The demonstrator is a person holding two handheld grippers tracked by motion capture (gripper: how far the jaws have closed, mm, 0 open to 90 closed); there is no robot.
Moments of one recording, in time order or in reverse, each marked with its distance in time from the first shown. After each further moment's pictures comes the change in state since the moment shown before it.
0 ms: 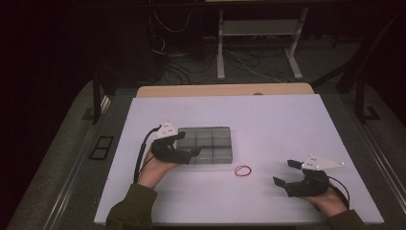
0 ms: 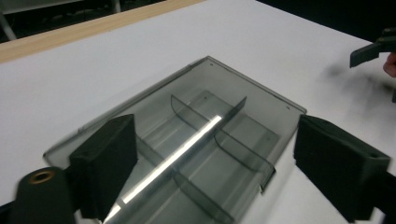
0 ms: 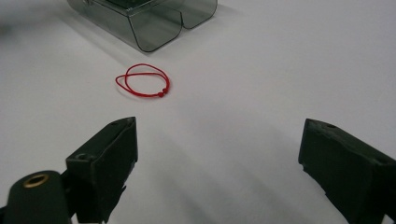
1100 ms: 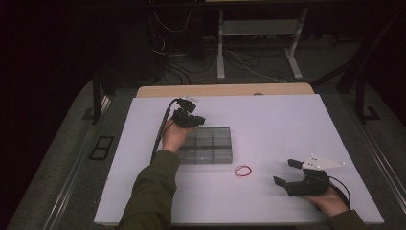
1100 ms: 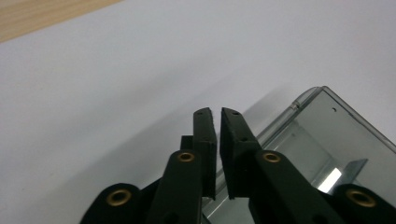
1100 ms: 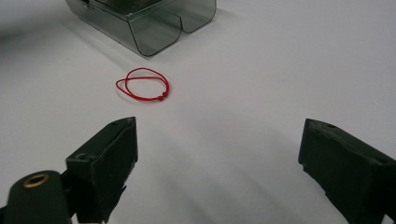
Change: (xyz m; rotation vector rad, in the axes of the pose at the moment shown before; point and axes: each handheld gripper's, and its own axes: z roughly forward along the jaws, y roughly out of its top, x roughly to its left) left arm 0.060 0.055 0.091 0.295 0.110 -0.113; right arm -0.001 0.001 -0.001 -0.013 0.000 0.003
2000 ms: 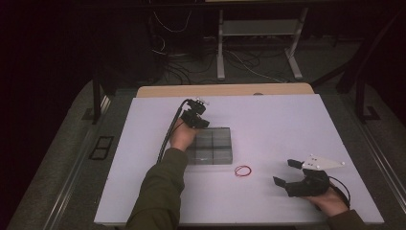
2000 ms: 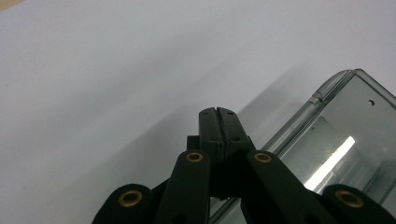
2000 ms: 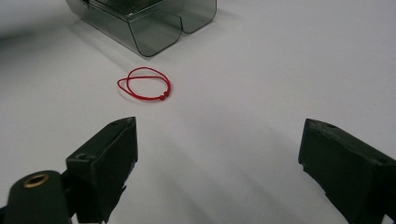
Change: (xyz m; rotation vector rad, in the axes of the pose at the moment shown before) left arm -0.012 0.008 0.025 0.132 0.036 0.063; right arm 0.000 0.000 0.000 0.002 0.005 -0.007
